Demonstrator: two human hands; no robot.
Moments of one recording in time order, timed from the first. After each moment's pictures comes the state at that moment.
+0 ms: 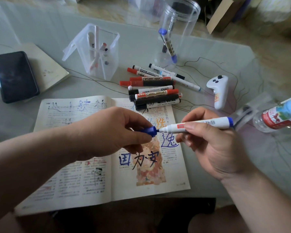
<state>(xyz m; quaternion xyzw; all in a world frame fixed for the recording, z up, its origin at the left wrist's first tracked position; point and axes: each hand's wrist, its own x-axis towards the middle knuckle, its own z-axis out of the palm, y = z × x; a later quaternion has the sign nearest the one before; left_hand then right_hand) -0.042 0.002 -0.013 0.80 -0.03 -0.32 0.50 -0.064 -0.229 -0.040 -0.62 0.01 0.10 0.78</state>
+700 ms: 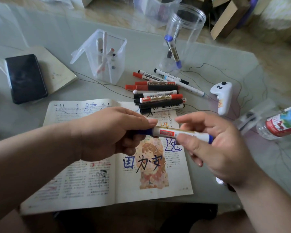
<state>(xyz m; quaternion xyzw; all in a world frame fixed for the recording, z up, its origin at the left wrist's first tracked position) -0.036 0.010 -0.022 0.58 0.05 -0.42 0.70 -0.070 -0.228 -0.021 -0.76 -0.10 0.09 0.64</state>
